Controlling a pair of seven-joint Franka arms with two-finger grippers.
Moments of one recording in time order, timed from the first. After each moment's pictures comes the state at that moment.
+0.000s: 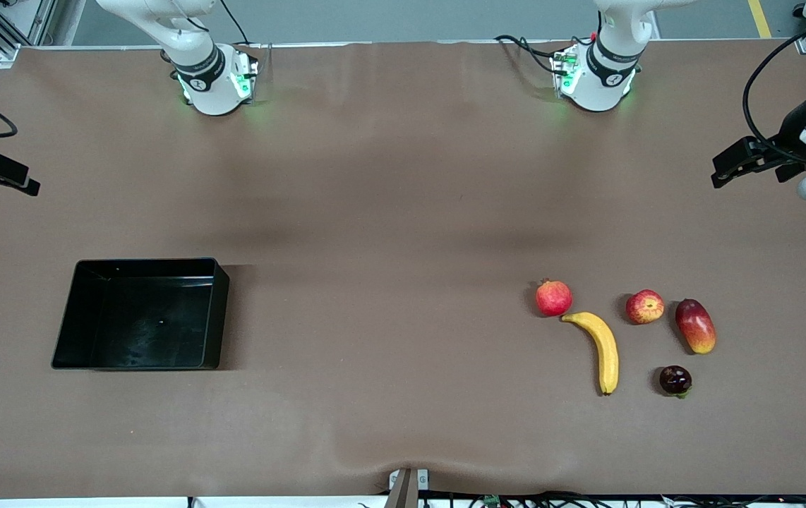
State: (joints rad) left arm 0.13 -0.02 -0.21 -1.57 0.01 1.53 -0.15; right arm -0.04 0.05 -0.08 -1.48 0.05 1.45 -0.04
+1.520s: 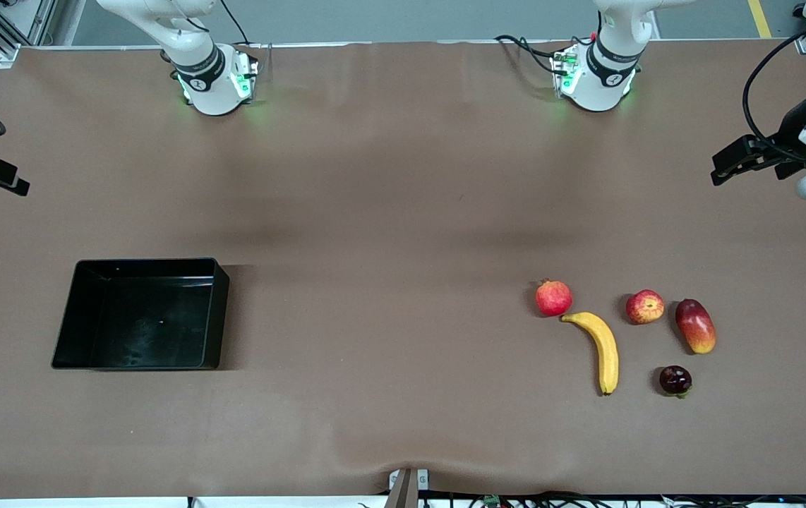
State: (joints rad) left arm 0.13 -0.02 -0.21 -1.57 0.01 1.50 -0.15; right arm -0.06 0.05 -0.09 -1.48 0.05 1.45 -0.03
